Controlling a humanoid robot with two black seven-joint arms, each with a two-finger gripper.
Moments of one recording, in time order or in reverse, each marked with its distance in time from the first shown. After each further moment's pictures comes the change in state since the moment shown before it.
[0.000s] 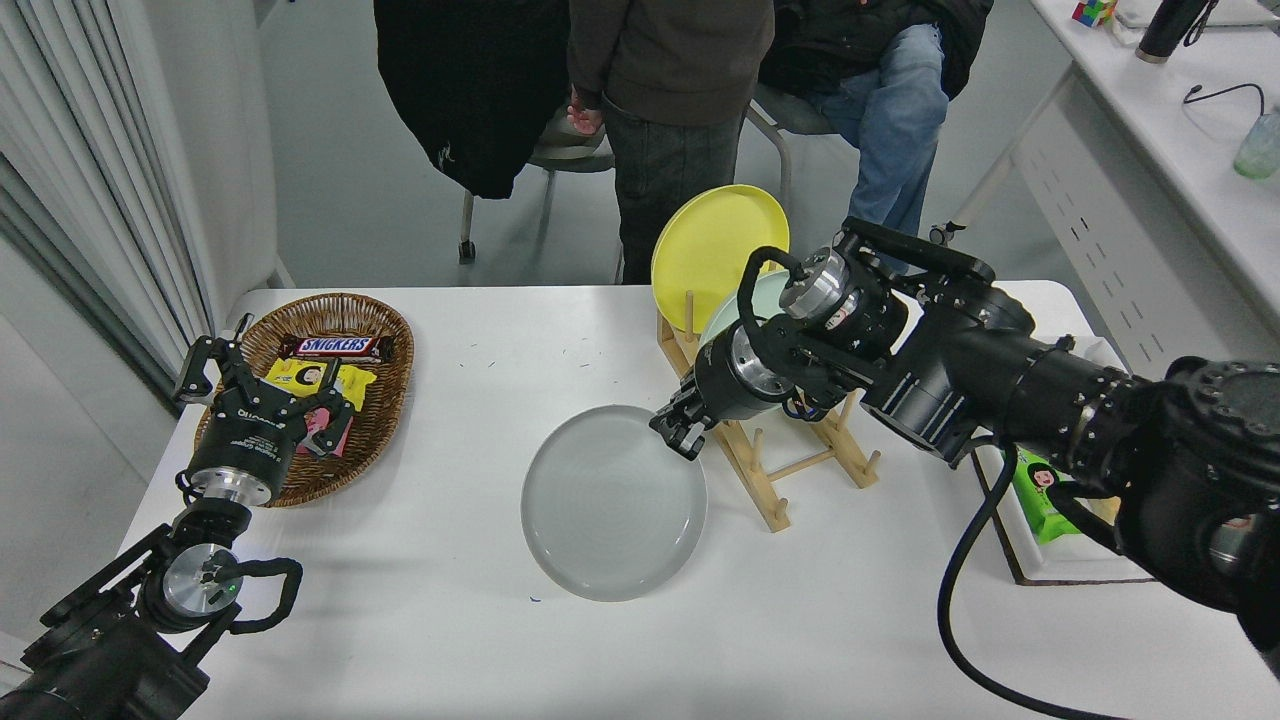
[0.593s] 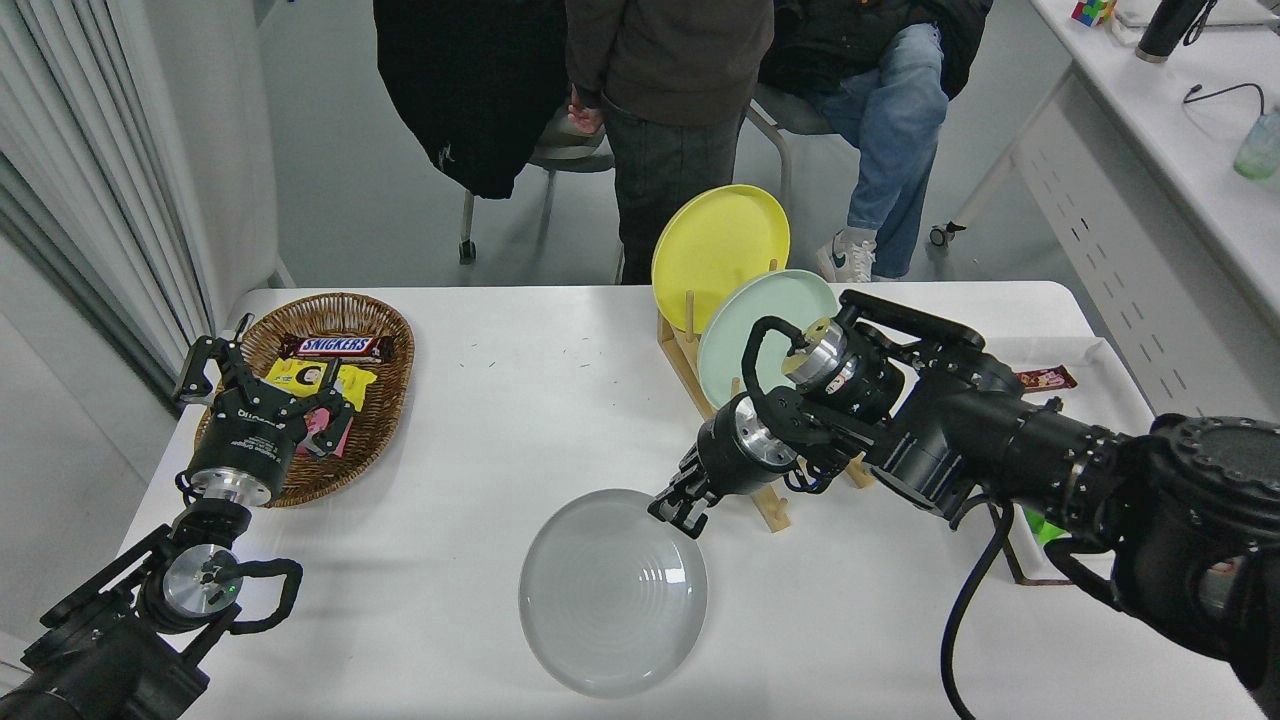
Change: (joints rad) left arm 0.000 0.000 0.000 0.000 0.000 0.000 0.000; right arm -0.129 0.000 0.007 0.017 -0.010 -0.008 -0.080
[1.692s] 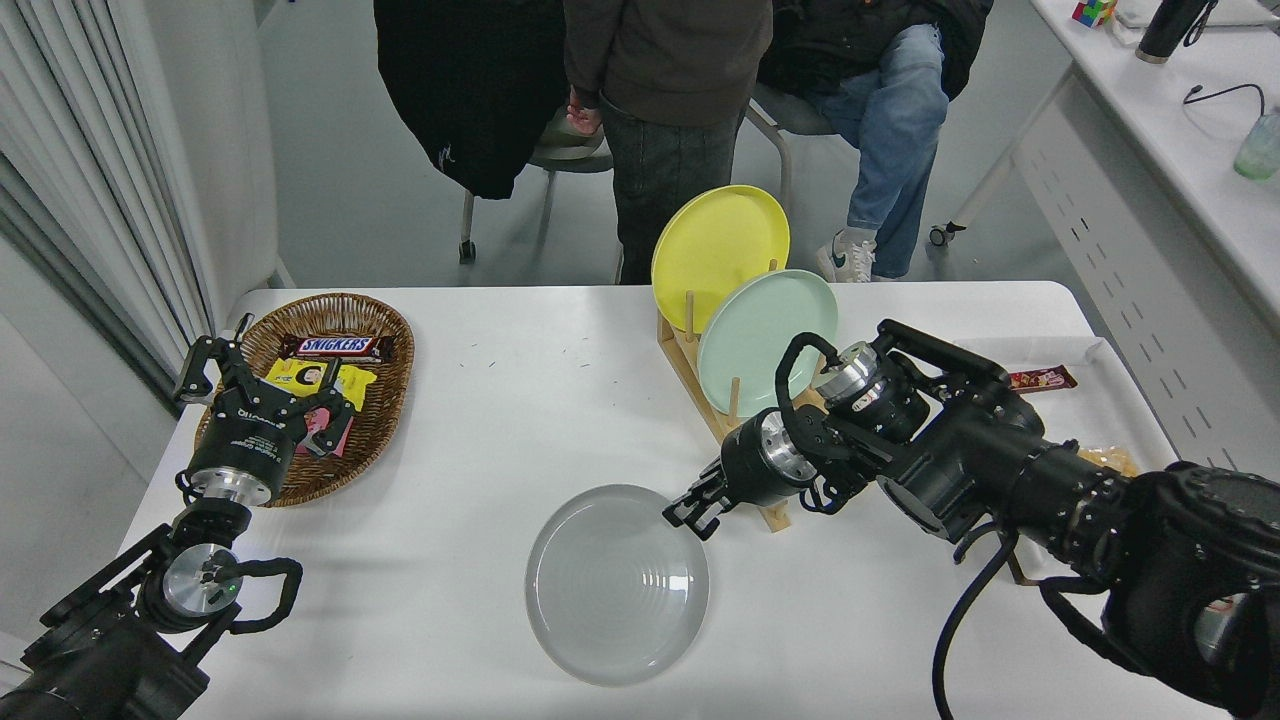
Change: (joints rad) left arm 0.000 0.000 0.000 0.000 0.000 0.000 0.000; right arm -0.096 0.000 0.184 -0.088 -0.049 0.003 0.008
